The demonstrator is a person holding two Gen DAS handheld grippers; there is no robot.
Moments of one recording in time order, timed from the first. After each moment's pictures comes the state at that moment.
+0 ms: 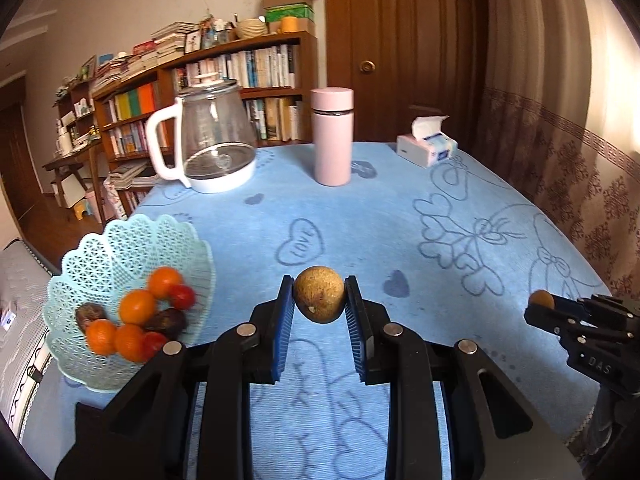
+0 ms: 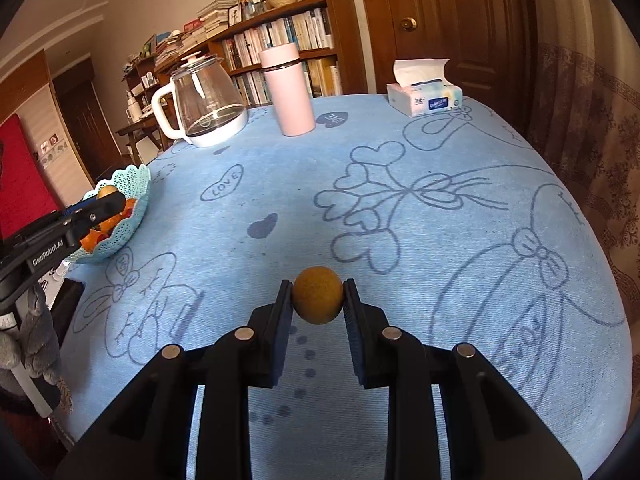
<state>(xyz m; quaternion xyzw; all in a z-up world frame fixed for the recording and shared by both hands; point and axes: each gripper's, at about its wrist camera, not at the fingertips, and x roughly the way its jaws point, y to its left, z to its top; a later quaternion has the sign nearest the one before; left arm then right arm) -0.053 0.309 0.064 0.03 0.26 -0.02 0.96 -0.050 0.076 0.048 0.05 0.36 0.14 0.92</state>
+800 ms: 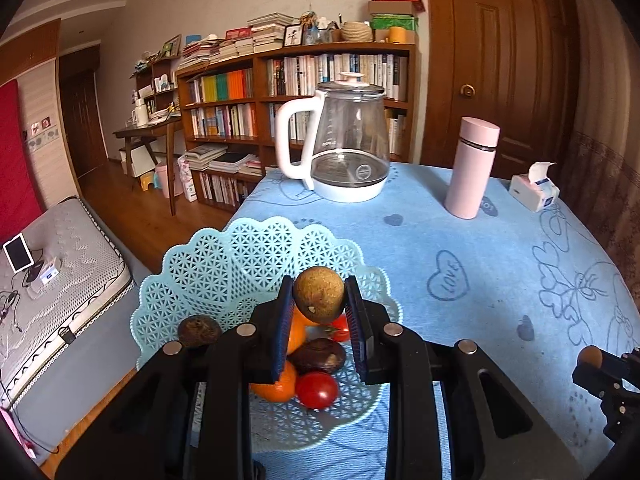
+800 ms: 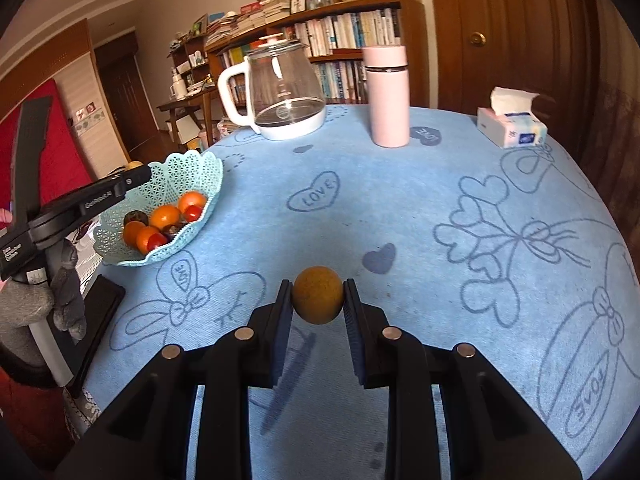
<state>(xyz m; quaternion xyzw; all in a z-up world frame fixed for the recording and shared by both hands) -0.029 0.424 0.075 -0.02 0.25 0.11 0.96 -0.032 0.178 0.065 0.00 0.36 0.22 0.91</state>
